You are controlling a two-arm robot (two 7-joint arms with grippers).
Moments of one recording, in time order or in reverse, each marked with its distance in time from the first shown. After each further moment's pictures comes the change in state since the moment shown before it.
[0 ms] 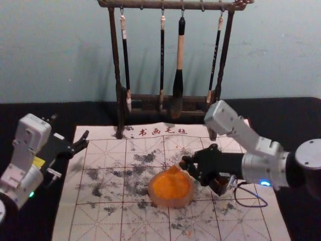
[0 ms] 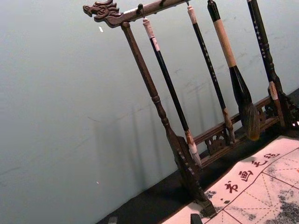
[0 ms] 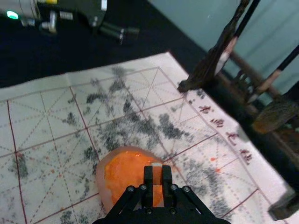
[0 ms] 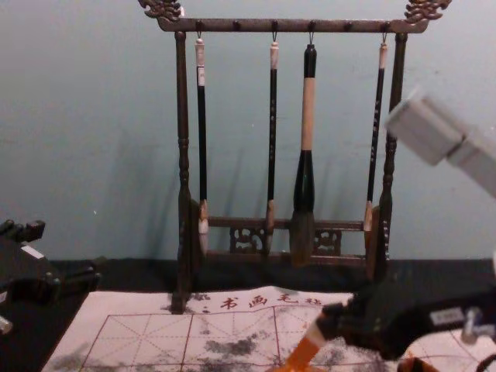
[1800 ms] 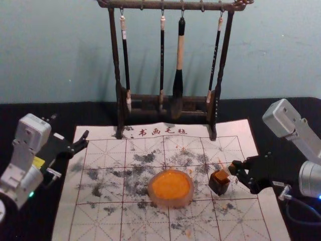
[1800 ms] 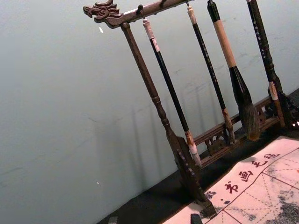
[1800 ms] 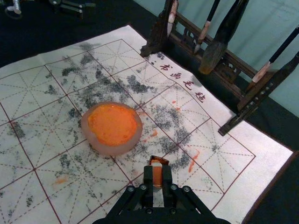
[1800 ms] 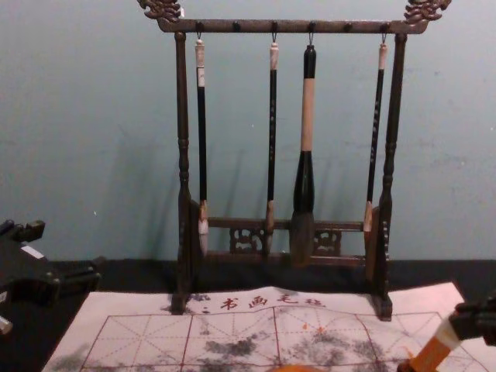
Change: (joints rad) left arm 0.000 0.000 0.000 0.000 0.000 0.000 0.000; right arm -0.243 0.226 0.209 -0.286 0.151 0.158 -0.132
